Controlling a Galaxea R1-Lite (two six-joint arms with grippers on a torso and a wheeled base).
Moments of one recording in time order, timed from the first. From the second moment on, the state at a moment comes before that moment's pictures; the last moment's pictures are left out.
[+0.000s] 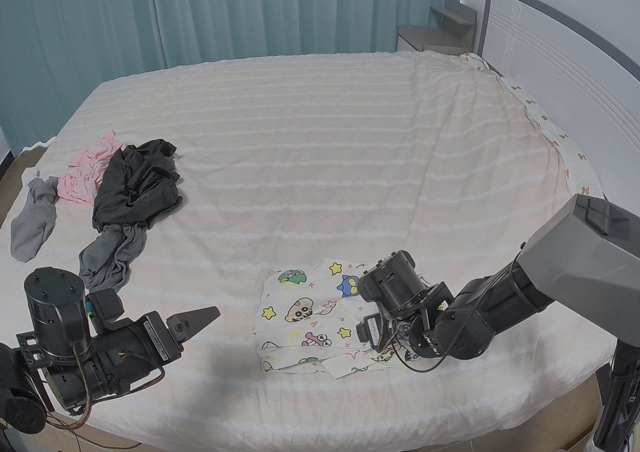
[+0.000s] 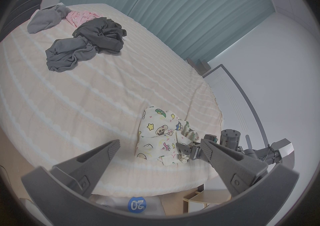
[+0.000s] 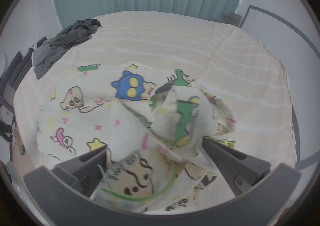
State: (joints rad) left arm -0.53 1.36 -0.25 -0.67 0.07 -0.83; right arm 0.76 2.20 -1.07 -0.23 -0.49 0.31
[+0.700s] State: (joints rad) left arm -0.53 1.38 -0.23 -0.69 0.07 -0.83; right arm 0.57 2.02 -0.91 -0.34 -0.36 0.35
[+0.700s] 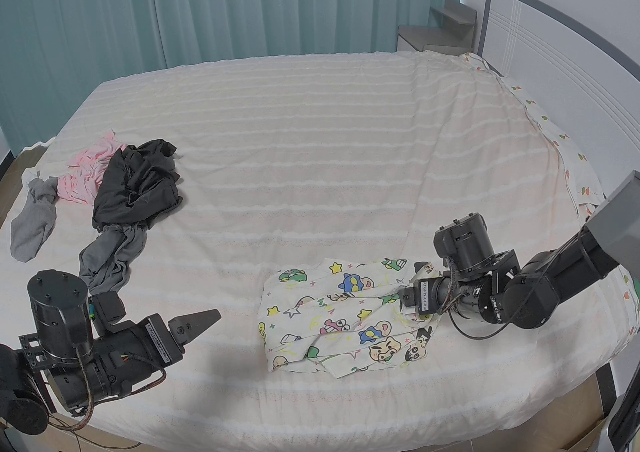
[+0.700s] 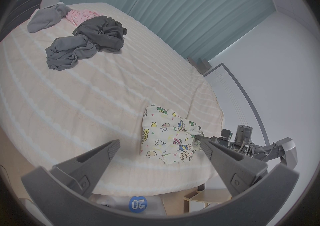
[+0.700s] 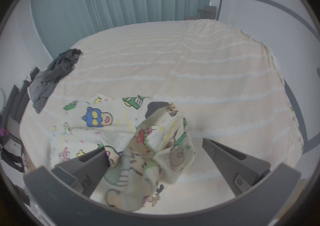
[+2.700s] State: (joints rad) left arm -0.54 1.41 -0.22 -0.70 0.06 -0.83; right arm 0.57 1.83 -0.85 -0.30 0.07 0.54
